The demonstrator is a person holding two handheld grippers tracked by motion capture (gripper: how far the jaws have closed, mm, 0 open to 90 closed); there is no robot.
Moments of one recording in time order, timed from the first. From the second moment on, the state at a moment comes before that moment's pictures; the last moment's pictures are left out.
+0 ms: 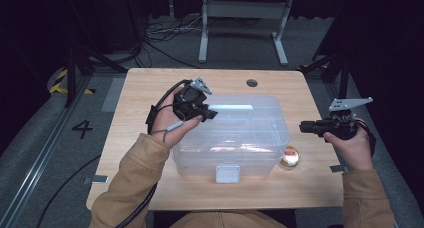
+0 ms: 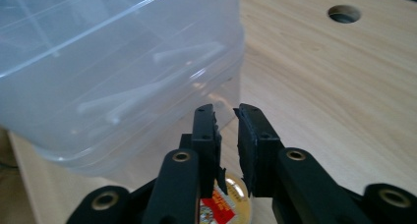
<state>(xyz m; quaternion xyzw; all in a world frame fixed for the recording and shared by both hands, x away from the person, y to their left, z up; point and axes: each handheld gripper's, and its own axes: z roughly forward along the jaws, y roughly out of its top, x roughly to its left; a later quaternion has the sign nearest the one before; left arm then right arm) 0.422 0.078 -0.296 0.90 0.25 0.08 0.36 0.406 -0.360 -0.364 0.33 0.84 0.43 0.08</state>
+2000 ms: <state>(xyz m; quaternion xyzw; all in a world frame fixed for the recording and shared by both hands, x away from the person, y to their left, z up) 0.441 0.081 -0.279 0.89 0.26 0.07 0.37 0.380 -0.316 -0.375 0.19 0.89 0.41 -0.01</state>
